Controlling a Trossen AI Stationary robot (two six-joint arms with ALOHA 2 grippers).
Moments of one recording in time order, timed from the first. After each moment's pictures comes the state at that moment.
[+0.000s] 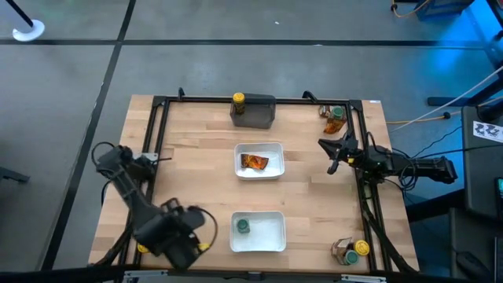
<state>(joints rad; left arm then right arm) -0.84 1.84 1.88 -1.57 -0.22 -1.40 -0.01 0.06 0.01 0.05 0.45 -0.01</state>
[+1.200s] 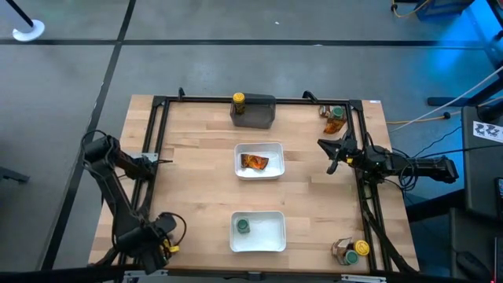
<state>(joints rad) -1.04 1.67 1.35 -1.31 0.09 -1.66 -0.01 0.08 0.01 0.06 0.46 -0.01</state>
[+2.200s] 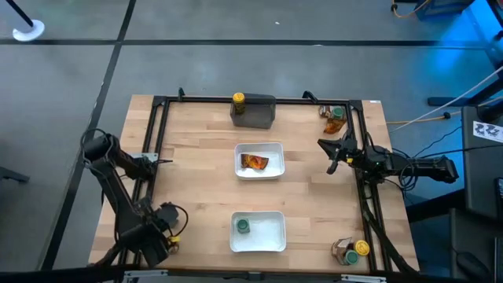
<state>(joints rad) -1.02 1.64 1.32 -1.43 -0.11 -1.65 -0.01 0.08 0.01 0.06 0.46 0.00</state>
